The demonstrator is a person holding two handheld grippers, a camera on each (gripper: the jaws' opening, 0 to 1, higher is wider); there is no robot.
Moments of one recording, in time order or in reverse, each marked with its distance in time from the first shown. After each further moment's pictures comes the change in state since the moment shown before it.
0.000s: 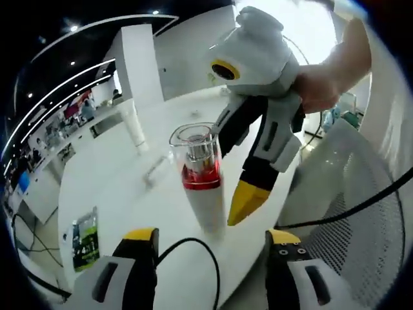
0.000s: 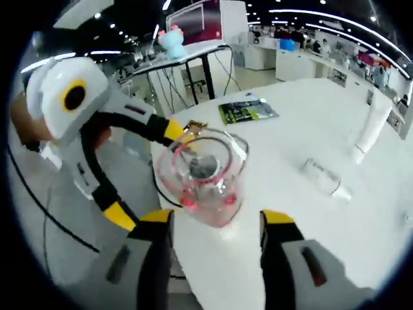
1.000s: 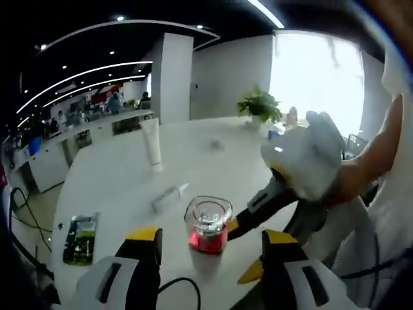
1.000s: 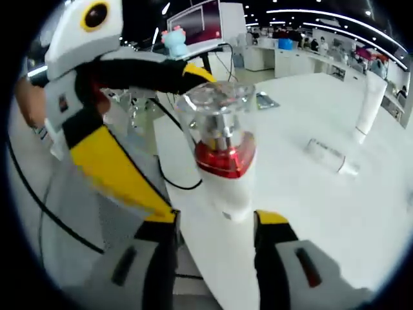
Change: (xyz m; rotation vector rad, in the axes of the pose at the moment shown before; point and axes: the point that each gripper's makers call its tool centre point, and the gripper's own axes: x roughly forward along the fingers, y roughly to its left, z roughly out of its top) left arm -0.007 0.002 0.046 -0.201 -0.118 0.018; right arm 0.012 0.025 -0.027 0.211 -0.049 -0.029
